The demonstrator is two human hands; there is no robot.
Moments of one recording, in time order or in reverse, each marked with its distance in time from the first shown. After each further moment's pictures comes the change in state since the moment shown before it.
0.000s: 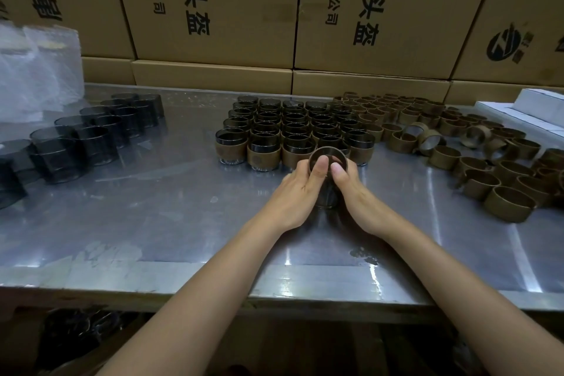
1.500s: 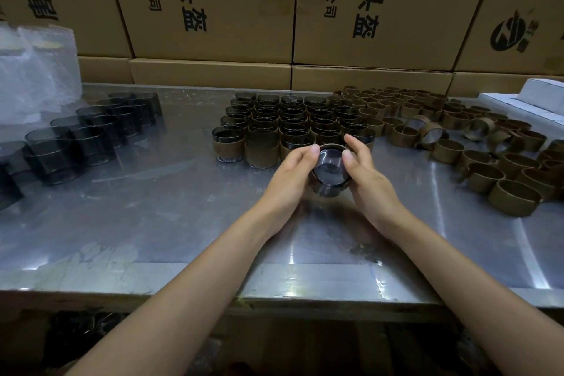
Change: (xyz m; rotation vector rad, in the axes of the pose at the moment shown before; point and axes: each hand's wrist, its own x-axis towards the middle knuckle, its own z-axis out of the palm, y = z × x) left_hand 0.001 0.014 0.000 -0.622 0.132 -0.113; right_hand 0.008 0.006 -0.002 0.321 0.187 0.020
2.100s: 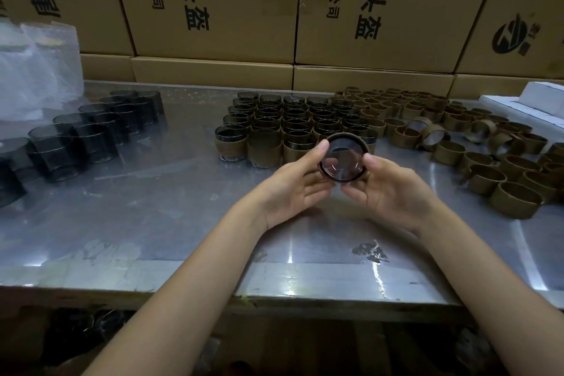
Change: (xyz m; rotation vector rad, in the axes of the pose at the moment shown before) left_hand -0.008 0.018 -0.012 -0.128 -0.301 -0.279; right_hand -0.008 -0.019 -0.032 0.508 -0.396 0.143
